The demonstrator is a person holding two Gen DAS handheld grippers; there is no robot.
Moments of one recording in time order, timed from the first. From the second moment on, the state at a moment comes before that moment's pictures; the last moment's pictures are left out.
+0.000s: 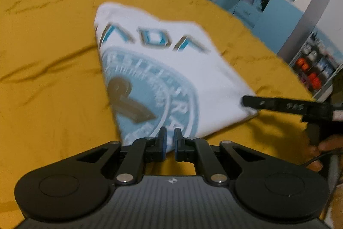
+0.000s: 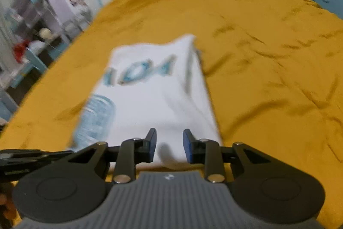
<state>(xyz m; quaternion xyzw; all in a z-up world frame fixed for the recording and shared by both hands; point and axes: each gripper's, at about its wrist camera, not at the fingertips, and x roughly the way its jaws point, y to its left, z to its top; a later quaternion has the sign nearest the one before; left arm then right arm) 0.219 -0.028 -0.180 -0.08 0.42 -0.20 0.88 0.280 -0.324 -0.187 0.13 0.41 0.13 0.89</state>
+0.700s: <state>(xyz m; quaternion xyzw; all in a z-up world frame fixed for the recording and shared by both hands) 0.205 0.076 -0.179 -0.36 0.38 -0.20 0.83 0.261 -0.324 -0.162 0.06 0.38 0.12 0.92</state>
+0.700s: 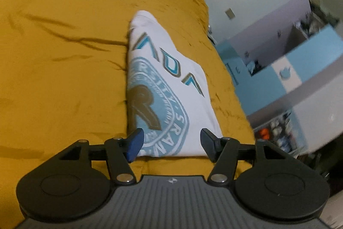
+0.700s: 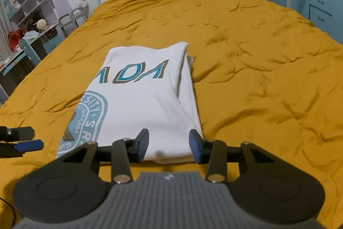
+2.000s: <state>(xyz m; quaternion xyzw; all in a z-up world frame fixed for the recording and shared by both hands) 0.290 0.062 -0.264 -0.42 0.46 -0.29 0.73 0.524 -0.359 -0.278 0.44 0.41 0.26 0.76</state>
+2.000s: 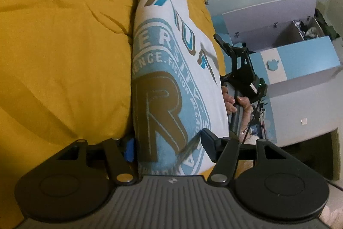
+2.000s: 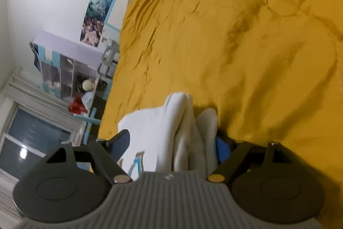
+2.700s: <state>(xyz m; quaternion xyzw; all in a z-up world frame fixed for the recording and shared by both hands) 0.291 0.059 -0.261 -0.43 0.45 -0.30 0.72 0.526 -0.336 -0.269 0.39 0.44 0.21 0.78</state>
